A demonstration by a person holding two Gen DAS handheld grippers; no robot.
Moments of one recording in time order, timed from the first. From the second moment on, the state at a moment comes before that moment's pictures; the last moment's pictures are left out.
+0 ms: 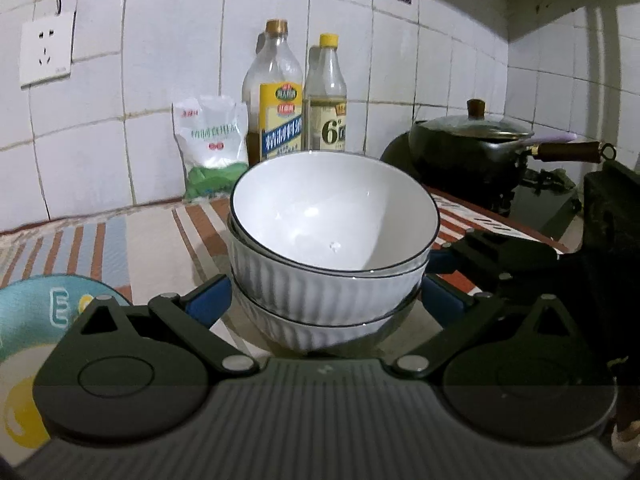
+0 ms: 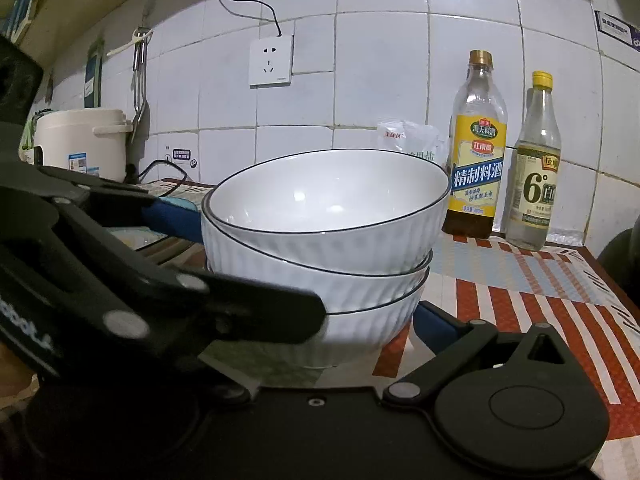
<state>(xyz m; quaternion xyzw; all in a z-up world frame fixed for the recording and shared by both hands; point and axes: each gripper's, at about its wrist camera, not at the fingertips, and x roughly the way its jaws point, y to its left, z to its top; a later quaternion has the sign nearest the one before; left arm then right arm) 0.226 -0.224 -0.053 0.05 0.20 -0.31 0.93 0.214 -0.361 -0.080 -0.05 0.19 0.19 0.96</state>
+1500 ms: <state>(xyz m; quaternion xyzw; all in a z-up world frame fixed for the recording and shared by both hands) 0.237 -0.217 -0.045 0.06 0.23 -0.35 0.91 0.190 -0.346 -0.088 -0.04 0.15 0.13 0.98</state>
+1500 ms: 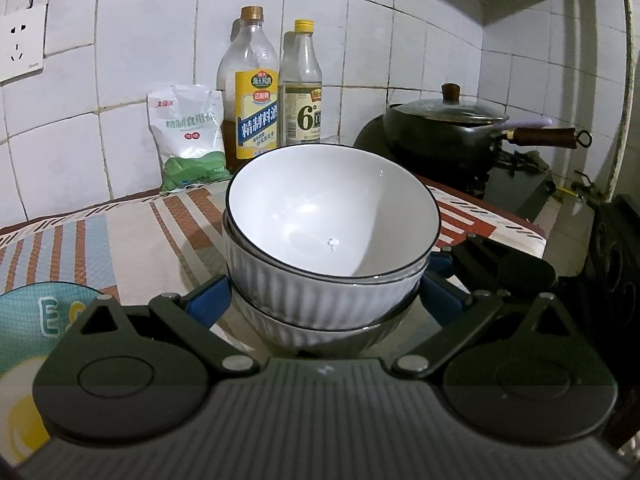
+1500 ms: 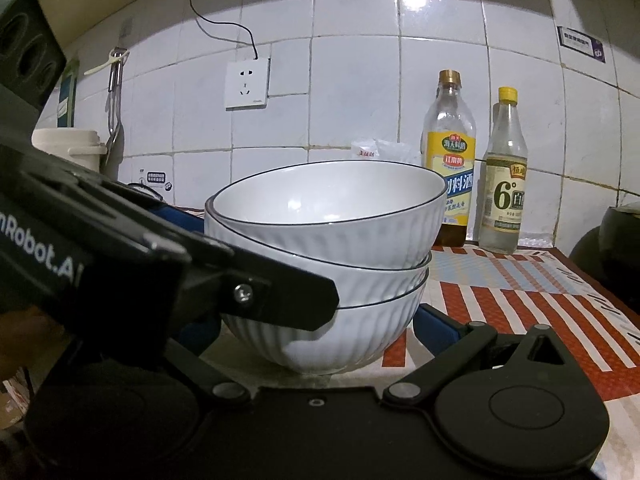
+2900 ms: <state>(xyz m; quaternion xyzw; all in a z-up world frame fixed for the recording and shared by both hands) 0.167 -0.090 0.012 0.05 0.18 -0.27 0.95 0.158 -0.234 -0.028 -0.04 0.11 0.23 0.97</state>
